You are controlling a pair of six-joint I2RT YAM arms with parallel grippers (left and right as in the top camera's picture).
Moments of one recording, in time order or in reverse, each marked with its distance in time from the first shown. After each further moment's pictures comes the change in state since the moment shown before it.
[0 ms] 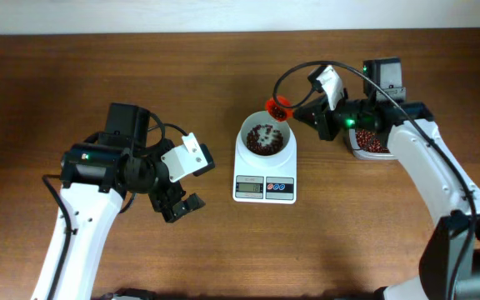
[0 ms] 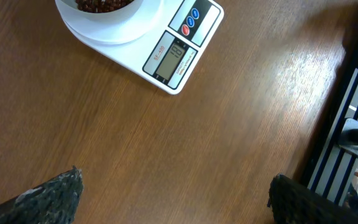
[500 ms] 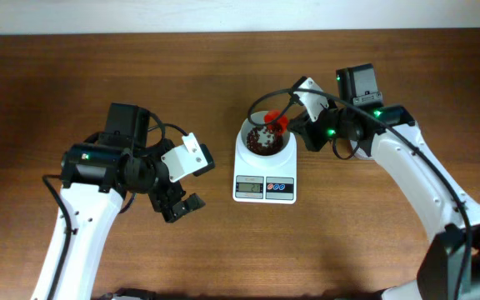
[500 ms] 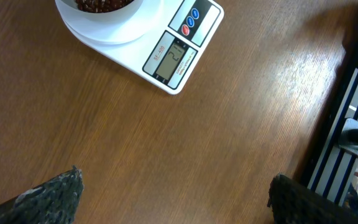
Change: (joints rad) left arm 0.000 0.000 0.000 0.000 0.000 0.000; right arm 0.132 -0.042 0.001 -0.098 0.270 -0.003
